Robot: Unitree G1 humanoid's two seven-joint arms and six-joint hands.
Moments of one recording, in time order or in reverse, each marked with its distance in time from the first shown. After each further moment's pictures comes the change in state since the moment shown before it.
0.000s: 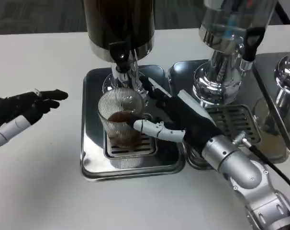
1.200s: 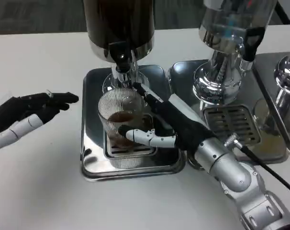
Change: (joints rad) left arm -0.044 -0.006 -0.047 0.016 0.041 0.011 0.000; right arm 0.005 0.017 0.055 -0.035 -0.097 0.066 -0.047
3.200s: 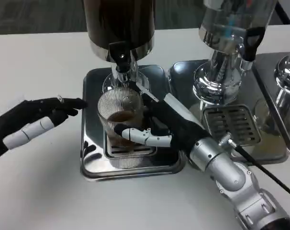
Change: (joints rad) left arm -0.035 -0.018 -0.030 0.039 0.046 0.006 0.005; right arm -0.057 0.021 -0.003 0.163 -0.003 -0.140 -0.037
